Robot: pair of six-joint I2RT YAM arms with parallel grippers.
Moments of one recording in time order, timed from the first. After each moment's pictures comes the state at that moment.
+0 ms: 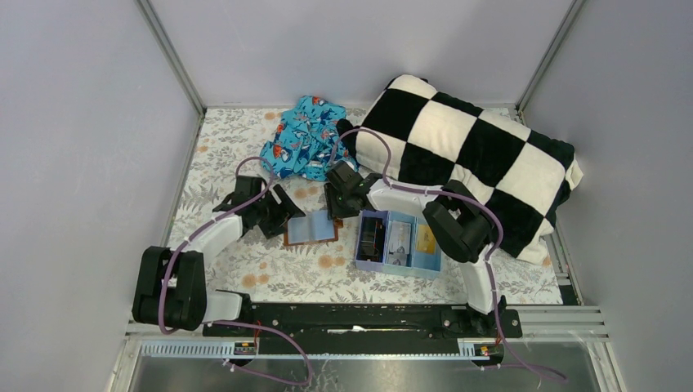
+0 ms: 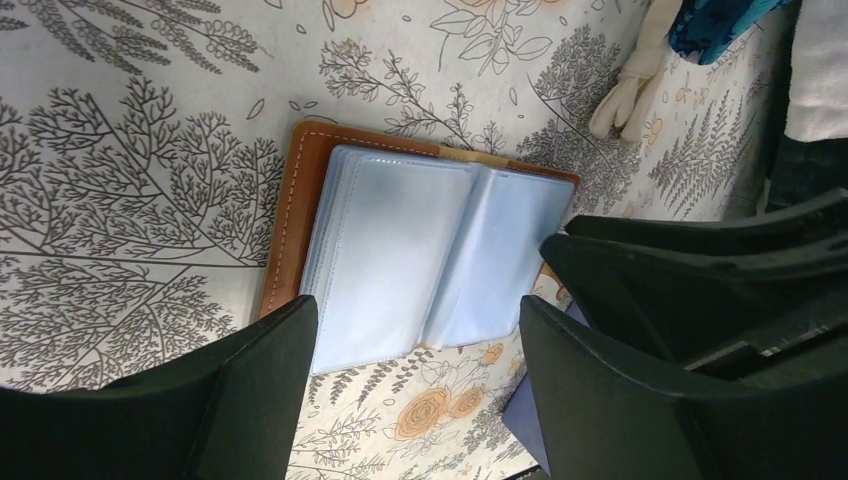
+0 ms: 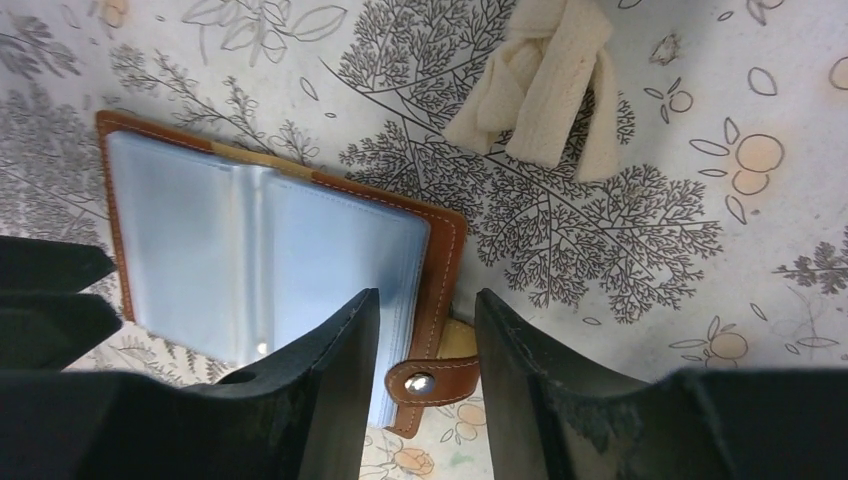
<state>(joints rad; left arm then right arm) -0.14 1.31 0.62 -0.27 0.31 -0.80 0.85 2.06 1.43 -0.36 0.01 0.61</state>
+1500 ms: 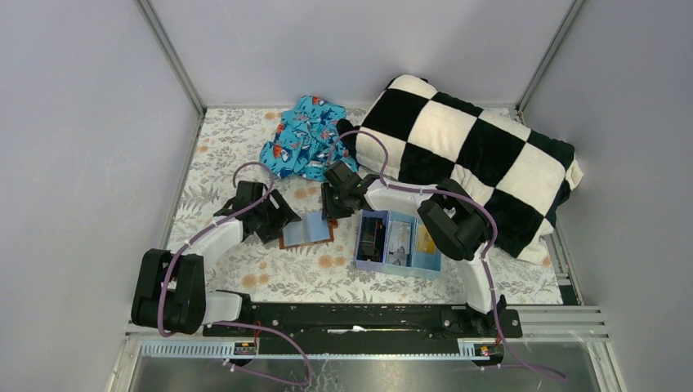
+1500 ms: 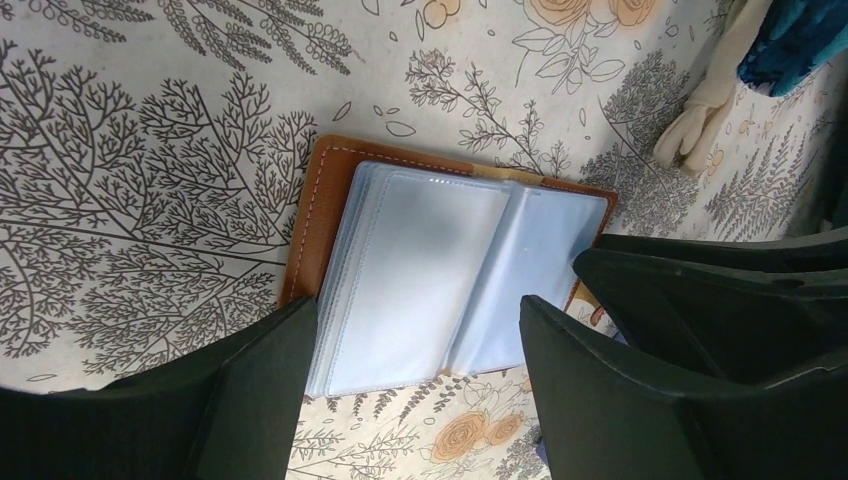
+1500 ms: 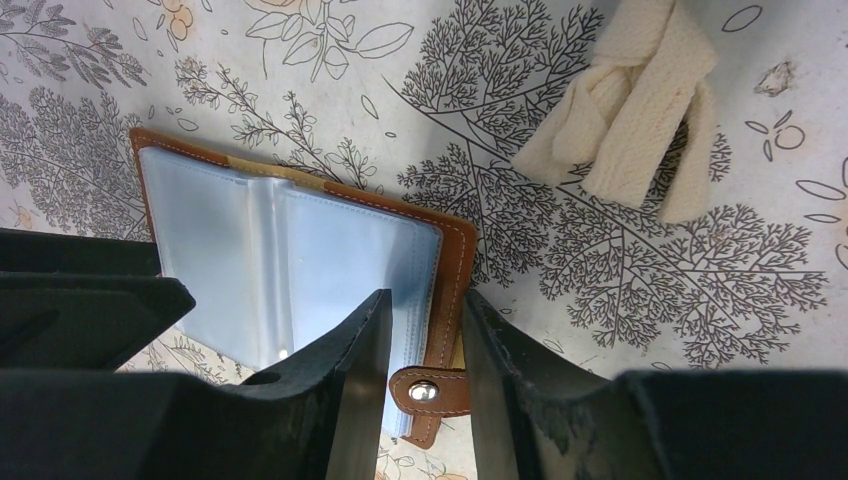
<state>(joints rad) -0.16 1.29 0.58 -0.26 0.21 -0.82 0.85 2.11 1.46 -0.30 -0.07 0.65</state>
